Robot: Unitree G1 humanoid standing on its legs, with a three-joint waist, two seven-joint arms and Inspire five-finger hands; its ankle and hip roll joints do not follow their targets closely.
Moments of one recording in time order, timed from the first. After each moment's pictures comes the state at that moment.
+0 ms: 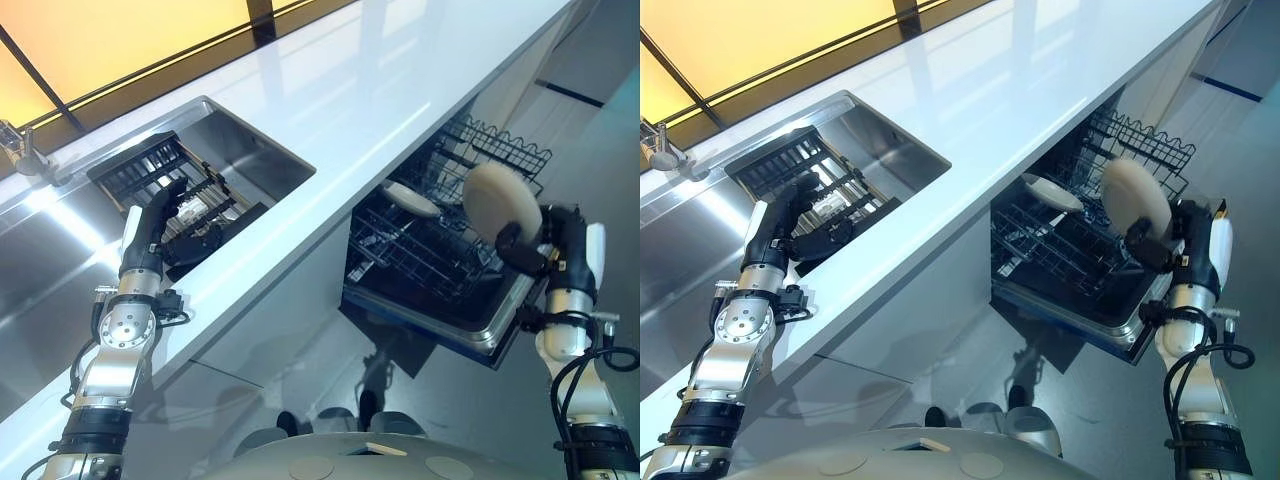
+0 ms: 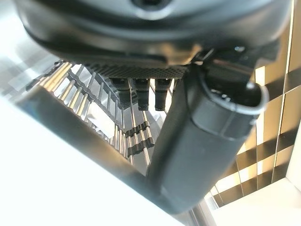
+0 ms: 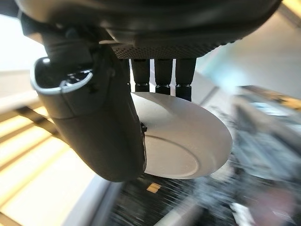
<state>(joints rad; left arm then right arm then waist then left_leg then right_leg) 0.07 0.50 0.09 0.03 -0.08 -0.07 0.12 0.15 -0.52 -0.16 0.16 -0.10 -0.06 -0.35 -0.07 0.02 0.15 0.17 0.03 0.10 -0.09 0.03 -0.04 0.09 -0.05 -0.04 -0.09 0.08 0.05</state>
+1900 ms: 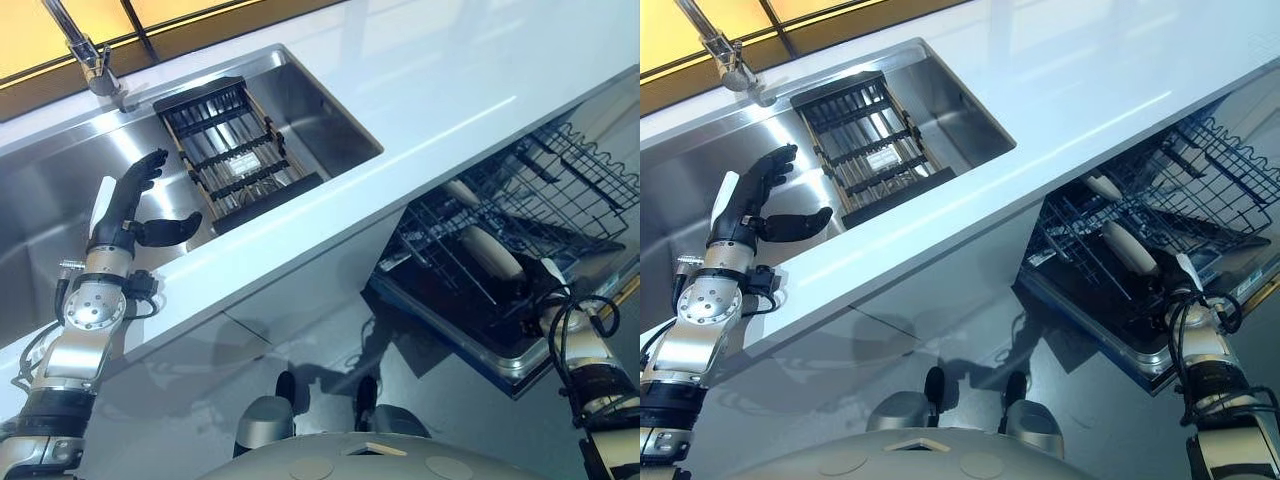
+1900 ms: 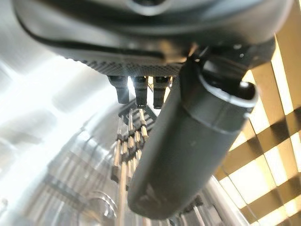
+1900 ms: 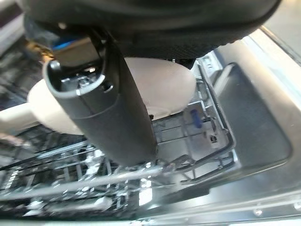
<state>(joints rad) 0.01 0.68 0.10 0.05 -0.13 -0.09 0.13 -0.14 -0.68 0.04 0.55 0.04 0.24 -0.04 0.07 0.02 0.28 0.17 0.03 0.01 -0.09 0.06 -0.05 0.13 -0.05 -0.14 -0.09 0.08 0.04</state>
